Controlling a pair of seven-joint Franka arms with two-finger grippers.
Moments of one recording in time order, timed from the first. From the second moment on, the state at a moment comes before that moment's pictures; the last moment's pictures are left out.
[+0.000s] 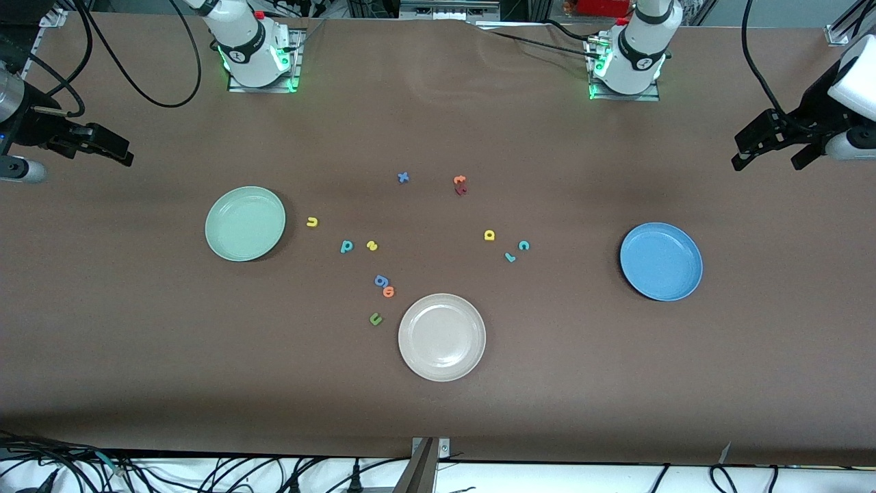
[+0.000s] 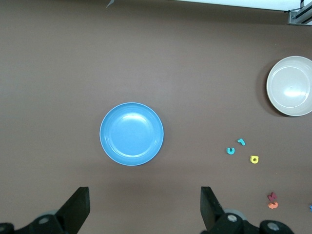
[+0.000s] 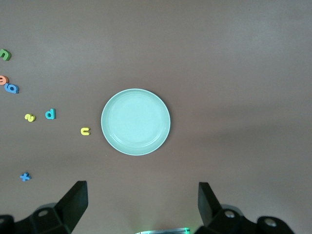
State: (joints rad) left arm 0.05 -0.10 -0.08 -1.70 -0.05 1.70 -0.10; right arm -0.03 -0.02 0.03 -1.67 -0.01 1.56 0.13
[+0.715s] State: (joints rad) left arm -0.01 -0.08 0.00 -1.70 -0.05 1.68 -0.11; right arm -0.03 -0.02 0.03 -1.67 -0.01 1.56 0.13
